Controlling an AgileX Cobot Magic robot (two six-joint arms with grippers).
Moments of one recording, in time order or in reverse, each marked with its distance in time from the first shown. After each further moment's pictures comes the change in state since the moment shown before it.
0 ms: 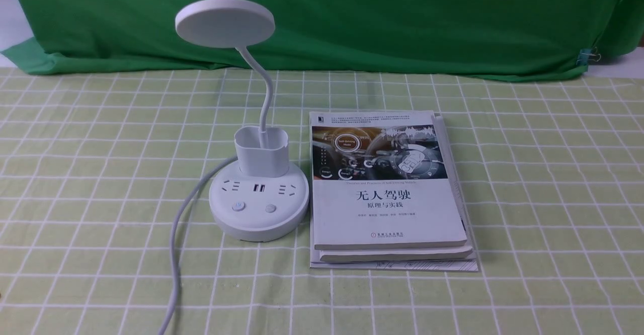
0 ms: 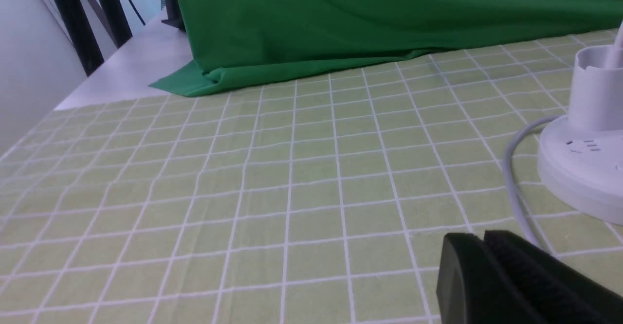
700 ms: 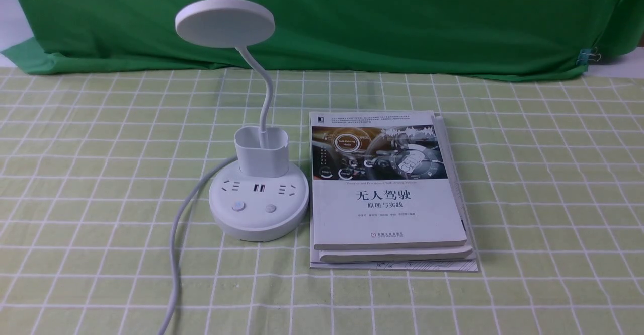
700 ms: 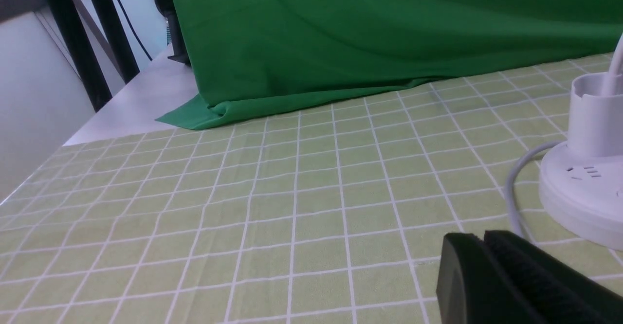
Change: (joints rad) right arm 0.000 0.000 0.000 0.000 0.000 0.000; left arm 0.000 0.000 0.000 -0.008 -0.040 0.004
